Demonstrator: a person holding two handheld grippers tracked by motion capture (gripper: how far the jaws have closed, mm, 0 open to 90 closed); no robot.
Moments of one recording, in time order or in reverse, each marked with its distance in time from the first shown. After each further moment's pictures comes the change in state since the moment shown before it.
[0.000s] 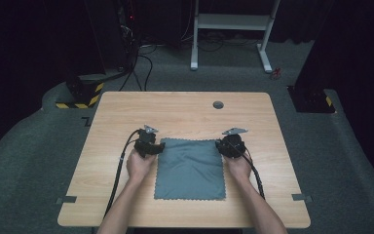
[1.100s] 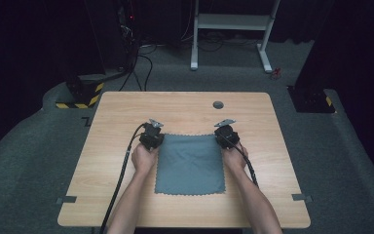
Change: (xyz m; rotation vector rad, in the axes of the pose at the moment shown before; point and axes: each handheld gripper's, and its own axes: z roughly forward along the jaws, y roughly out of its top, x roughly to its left) left arm -0.003 0.019 0.019 -0.029 0.050 0.041; right arm 0.002 0.030 0.029 0.068 -0.135 -0.098
